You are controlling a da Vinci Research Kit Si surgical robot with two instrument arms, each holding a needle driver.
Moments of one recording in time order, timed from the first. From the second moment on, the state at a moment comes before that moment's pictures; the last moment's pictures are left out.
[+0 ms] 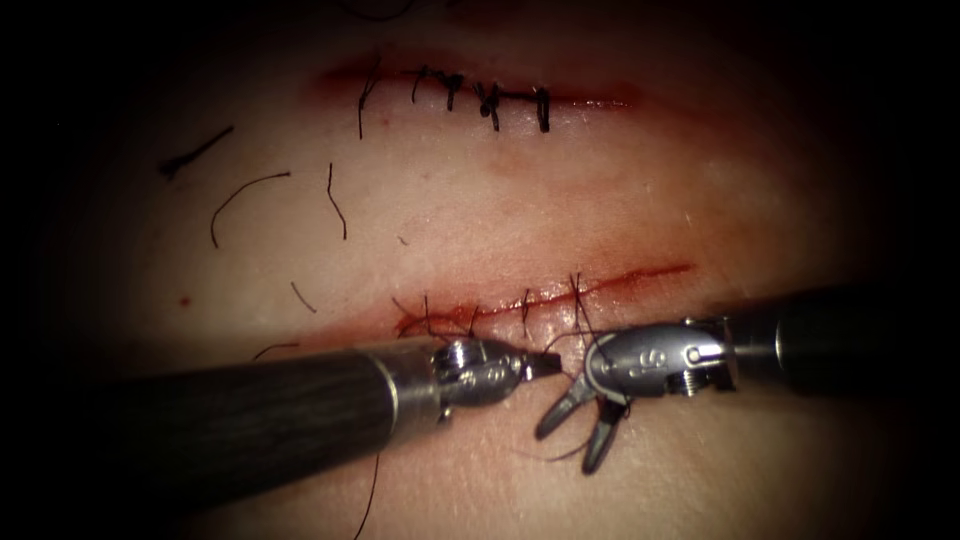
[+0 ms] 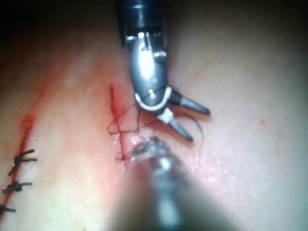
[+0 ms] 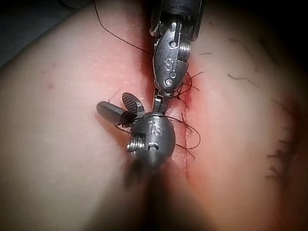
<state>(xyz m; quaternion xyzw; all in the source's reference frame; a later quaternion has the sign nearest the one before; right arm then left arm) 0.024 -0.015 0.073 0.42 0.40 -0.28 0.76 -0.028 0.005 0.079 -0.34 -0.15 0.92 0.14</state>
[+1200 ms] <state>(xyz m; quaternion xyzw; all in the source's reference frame) 0.021 -0.006 0.071 0.27 0.44 -0.11 0.85 -0.026 0.002 0.077 -0.34 -0.15 0.92 0.14</state>
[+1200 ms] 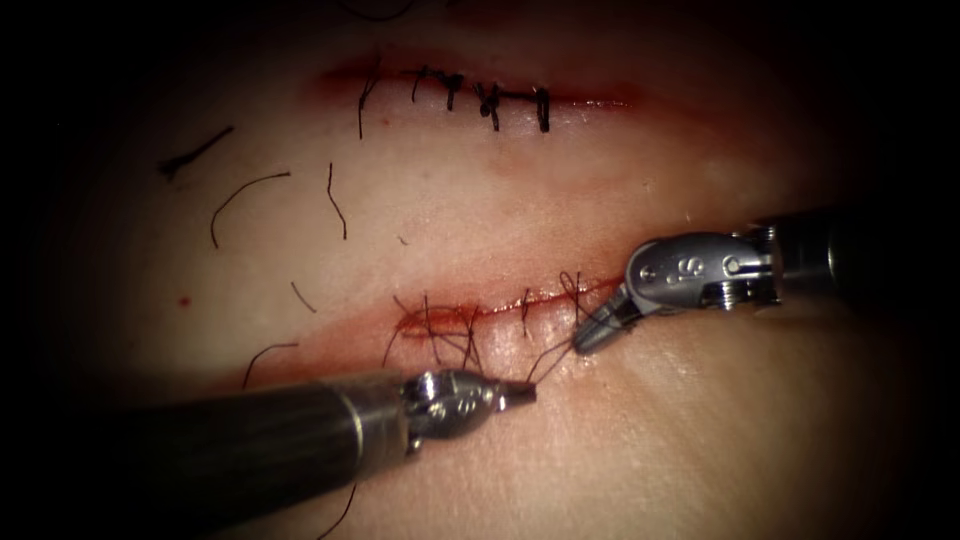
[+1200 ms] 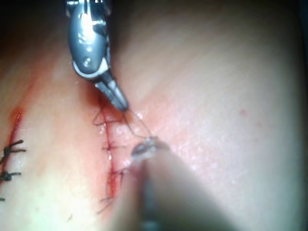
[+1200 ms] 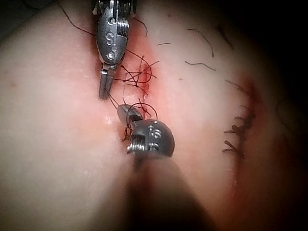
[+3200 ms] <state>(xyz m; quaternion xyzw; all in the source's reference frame) 0.018 0.003 0.081 0.22 0.42 -0.01 0.88 -0.023 -0.019 0.075 -0.34 -0.17 0.92 0.12</state>
